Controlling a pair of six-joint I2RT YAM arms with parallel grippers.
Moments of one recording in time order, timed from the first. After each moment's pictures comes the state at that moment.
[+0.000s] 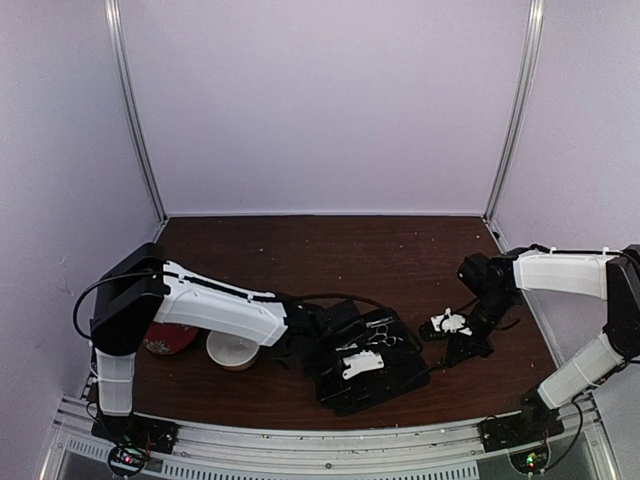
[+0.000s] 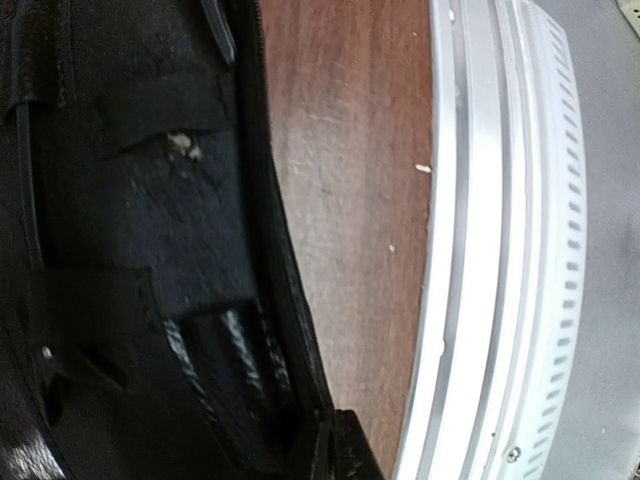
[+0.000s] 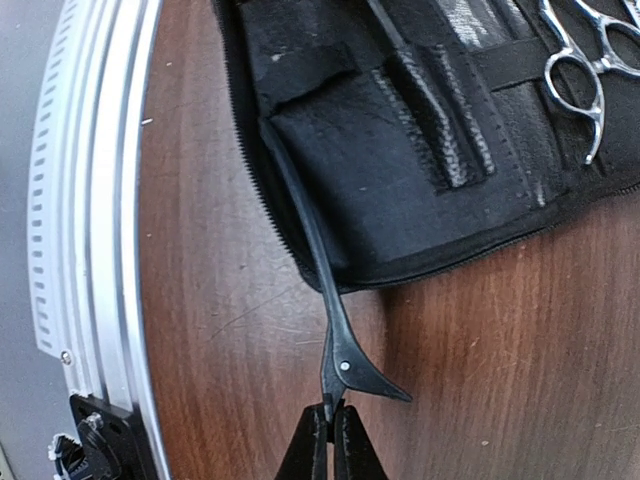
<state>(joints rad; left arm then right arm) -1.22 2.04 1.36 -0.51 0.47 0.09 0.37 1.45 0.82 -1.00 -0.48 -1.15</state>
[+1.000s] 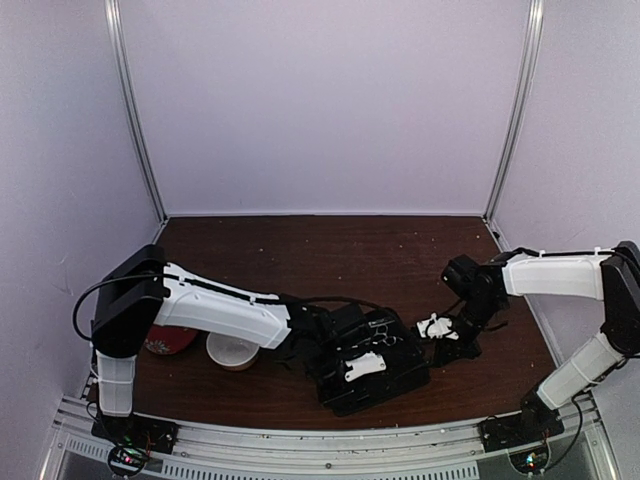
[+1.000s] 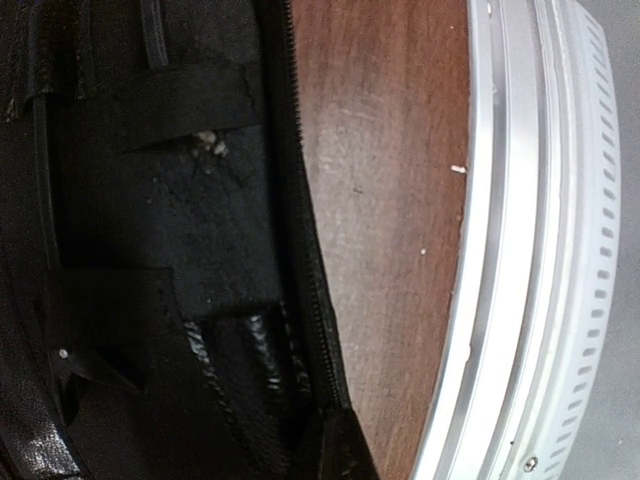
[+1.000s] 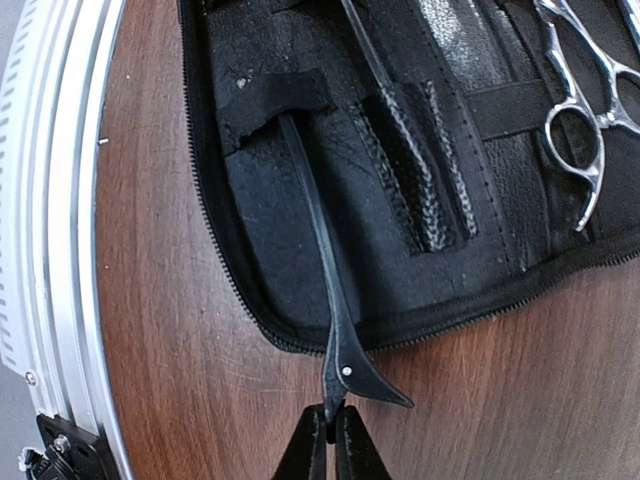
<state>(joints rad) -1.24 2.06 1.40 -0.55 0.36 0.07 0.49 1.47 0.81 -0.87 -0.42 -1.07</state>
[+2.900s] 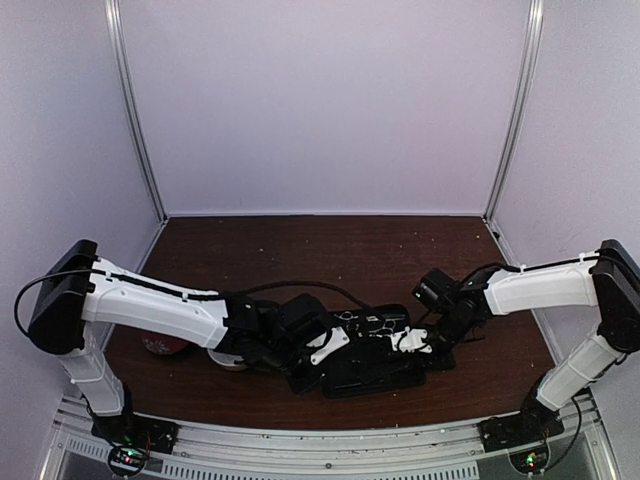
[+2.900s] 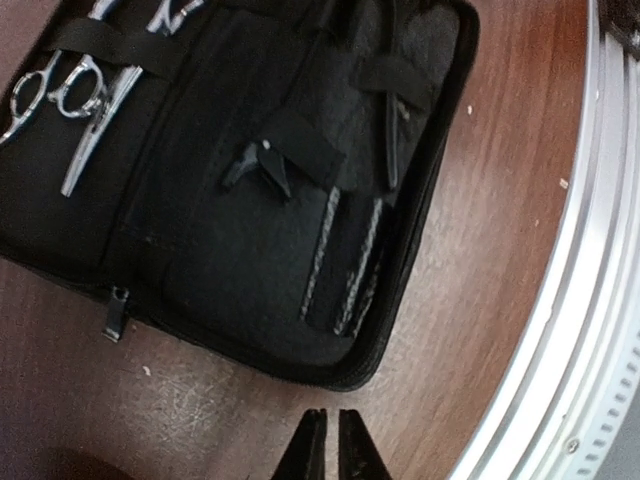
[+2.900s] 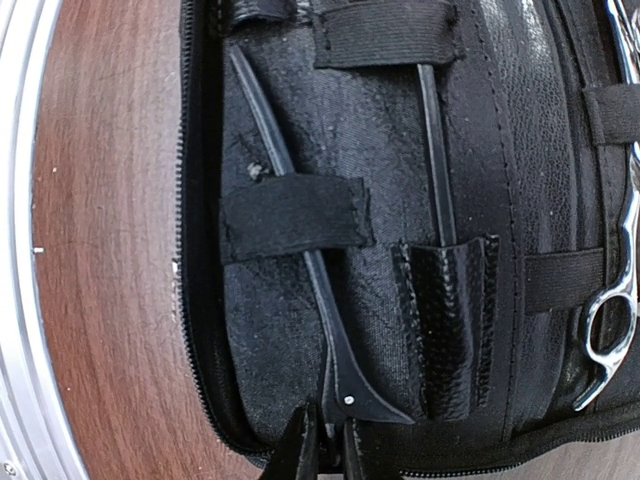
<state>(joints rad) -1.24 1.73 1.10 -0.40 0.05 -0.13 0.72 1.52 0.77 -0.62 -0.30 -0.82</state>
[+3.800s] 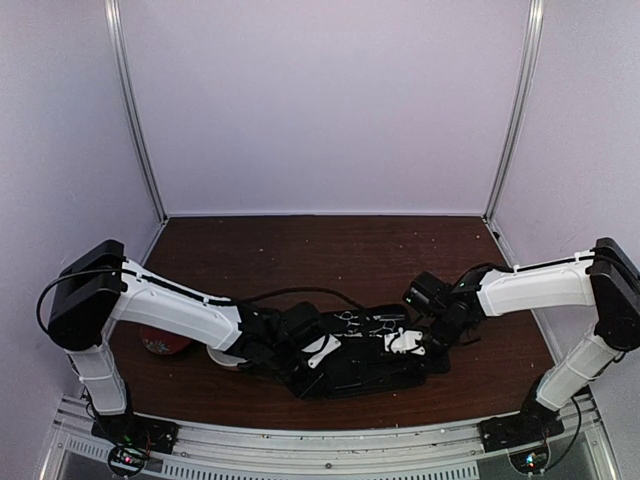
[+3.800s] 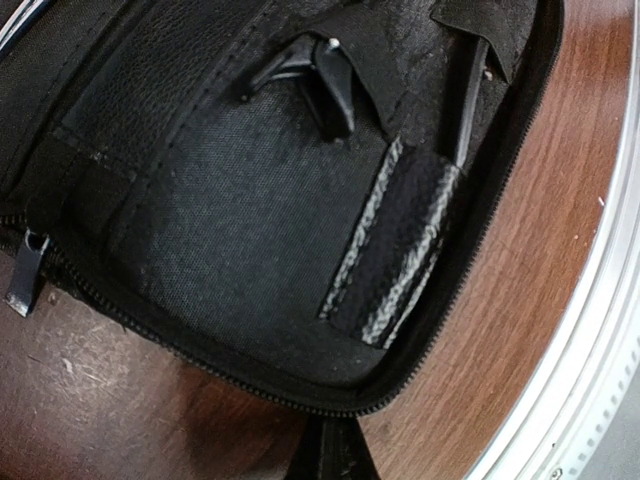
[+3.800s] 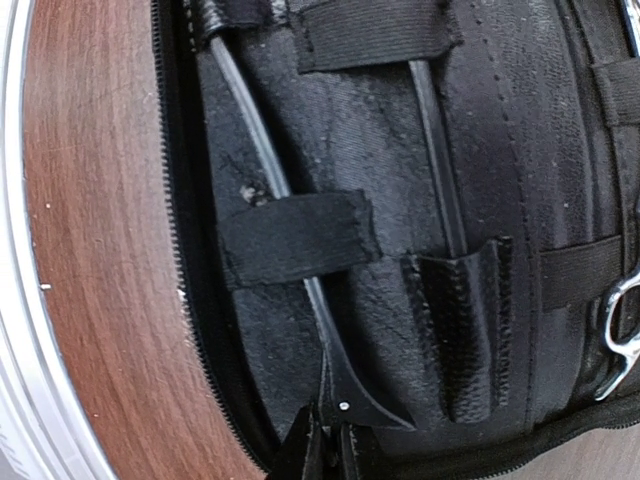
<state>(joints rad) -1.18 1.84 1.04 -0.31 0.21 -0.33 0.80 1.54 0.82 -0.67 -0.24 -0.65</state>
